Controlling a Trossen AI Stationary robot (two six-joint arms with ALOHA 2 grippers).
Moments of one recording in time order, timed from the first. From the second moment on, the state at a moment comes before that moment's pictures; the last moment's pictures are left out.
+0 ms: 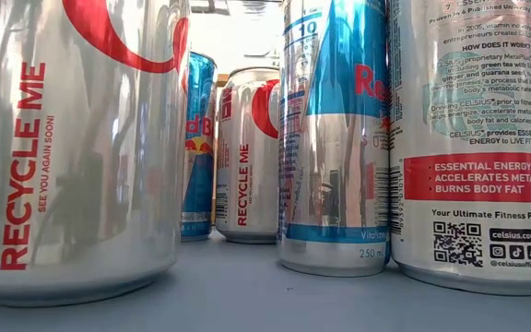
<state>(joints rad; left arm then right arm) -0.43 0.34 0.68 -0.18 -0.28 -0.32 0.52 0.51 0.62 0.00 0.77 0.03</state>
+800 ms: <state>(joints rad) -0.43 1.14 1.15 -0.38 -0.12 -0.02 0.64 1.18 1.40 -1.19 0.41 1.02</state>
